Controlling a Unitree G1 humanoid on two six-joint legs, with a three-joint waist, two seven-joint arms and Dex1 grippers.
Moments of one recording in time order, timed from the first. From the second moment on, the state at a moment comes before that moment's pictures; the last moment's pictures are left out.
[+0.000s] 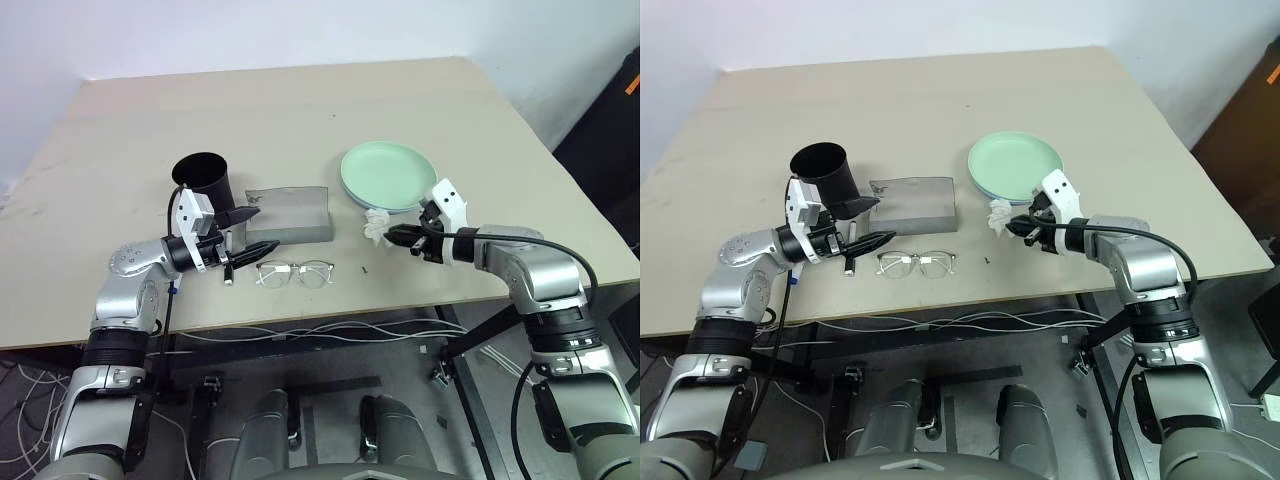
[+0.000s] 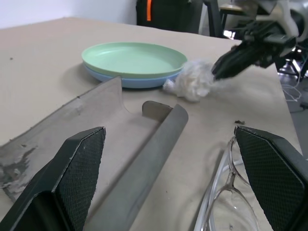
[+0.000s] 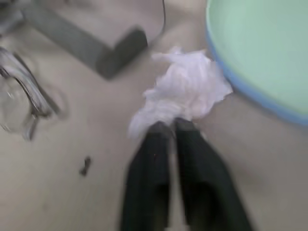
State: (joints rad) left arm -0.50 0.53 0.09 0.33 -0.43 0.10 -1.15; right arm -0.63 -0.58 0.03 0.07 0.31 0.77 0.84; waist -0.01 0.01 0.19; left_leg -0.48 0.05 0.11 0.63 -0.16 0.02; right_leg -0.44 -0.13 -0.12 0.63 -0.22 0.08
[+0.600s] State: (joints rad) left arm -0.48 0.53 0.10 0.27 -0.43 0.14 -1.12; right arm -0.96 -0.51 -0.08 0.52 0.28 0.54 0.65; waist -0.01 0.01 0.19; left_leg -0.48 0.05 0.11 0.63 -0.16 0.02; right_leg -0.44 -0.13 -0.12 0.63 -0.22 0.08
